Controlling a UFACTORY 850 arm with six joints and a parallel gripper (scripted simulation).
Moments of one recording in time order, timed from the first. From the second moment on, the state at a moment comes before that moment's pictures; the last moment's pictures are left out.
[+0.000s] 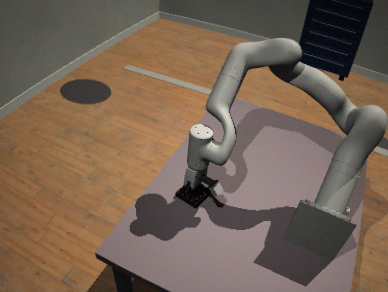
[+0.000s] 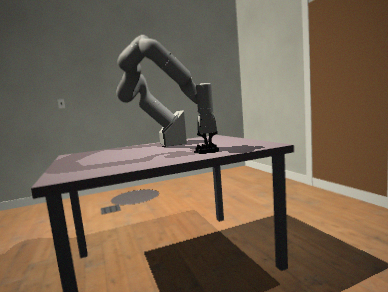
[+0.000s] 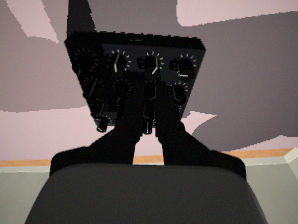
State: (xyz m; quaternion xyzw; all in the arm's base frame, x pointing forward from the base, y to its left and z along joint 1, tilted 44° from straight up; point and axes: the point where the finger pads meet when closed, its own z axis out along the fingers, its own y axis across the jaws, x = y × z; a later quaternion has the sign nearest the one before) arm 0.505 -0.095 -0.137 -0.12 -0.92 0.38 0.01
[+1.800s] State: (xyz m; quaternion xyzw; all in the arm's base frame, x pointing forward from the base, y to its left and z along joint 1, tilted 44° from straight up) arm 0.506 -0.090 -0.131 -0.11 -0.92 0.38 0.01
